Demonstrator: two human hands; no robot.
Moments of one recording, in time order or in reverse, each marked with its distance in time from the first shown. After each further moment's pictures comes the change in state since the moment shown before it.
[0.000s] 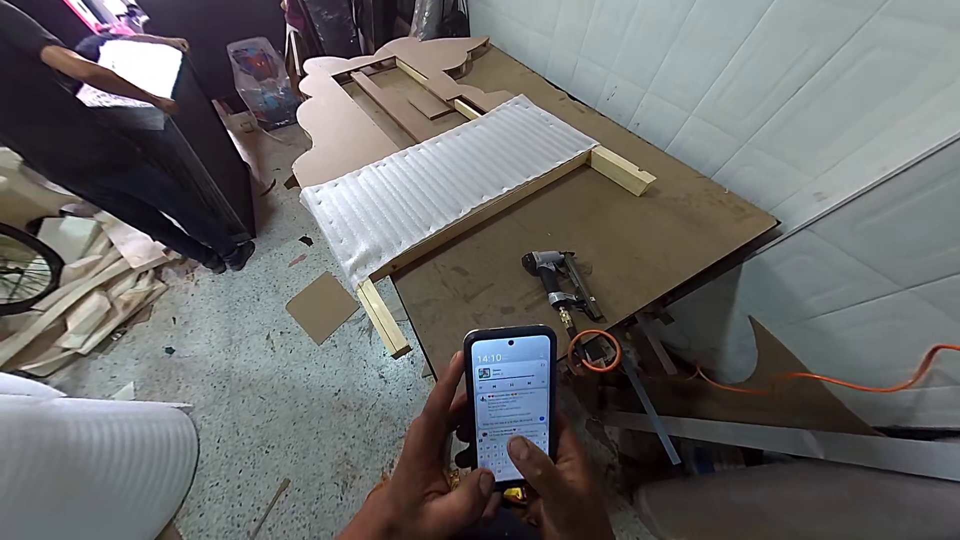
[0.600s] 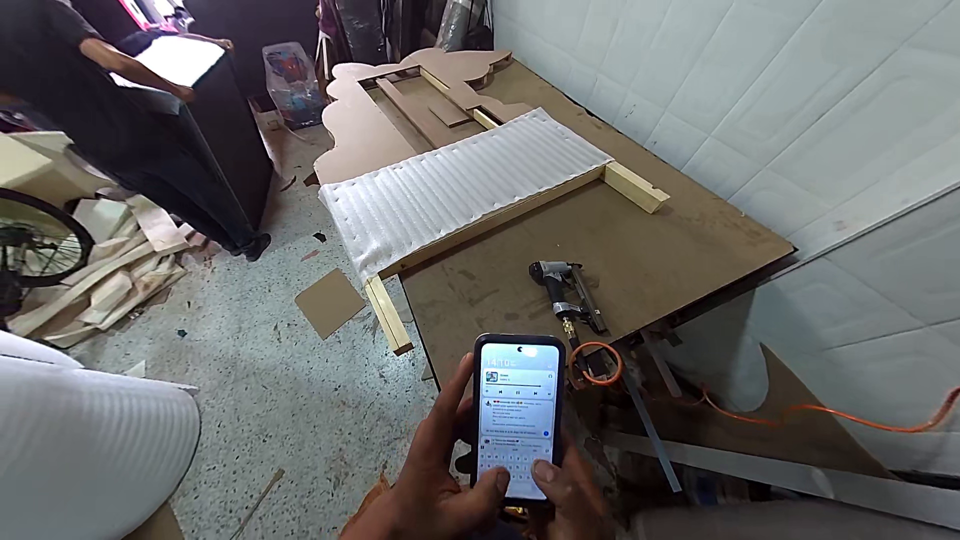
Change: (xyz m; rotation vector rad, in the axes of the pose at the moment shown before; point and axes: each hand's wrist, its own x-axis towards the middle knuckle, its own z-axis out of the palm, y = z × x) left_hand -0.005 0.000 0.026 0.004 0.081 0.011; right_hand -0.018 0.000 -0.026 0.034 -0.110 -0.041
